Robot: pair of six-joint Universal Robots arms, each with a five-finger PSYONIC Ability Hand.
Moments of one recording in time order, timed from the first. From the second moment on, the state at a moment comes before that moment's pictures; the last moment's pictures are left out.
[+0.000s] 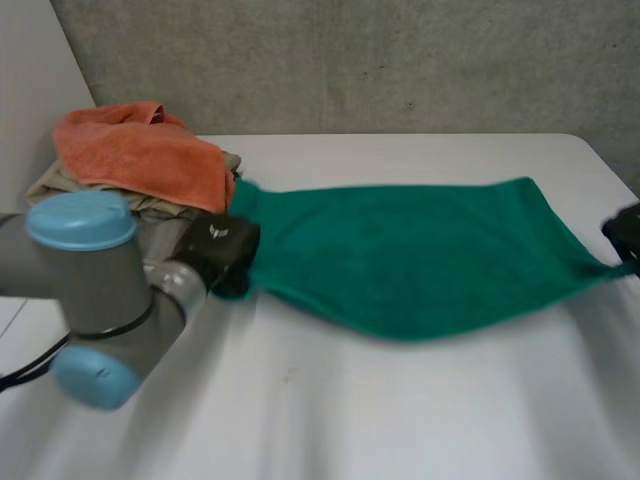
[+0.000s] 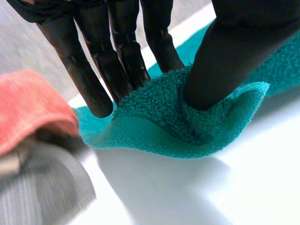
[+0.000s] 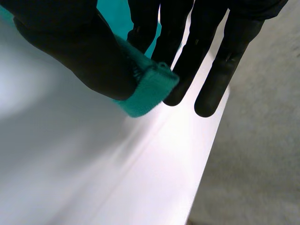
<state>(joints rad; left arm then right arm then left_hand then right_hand) 4.27 -2.04 -1.56 3.28 -1.47 3.47 1.44 -1.25 1.52 0.21 1.37 2.23 1.14 1.20 1.18 1.21 0.95 1.12 1.18 1.20 1.20 1.02</state>
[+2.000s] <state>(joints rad) 4.30 -2.66 -0.72 3.37 -1.55 3.74 1.57 -1.02 1.46 0.05 1.47 2.39 0.19 0.21 0.21 0.20 0.05 0.22 0.21 0.21 0.21 0.05</state>
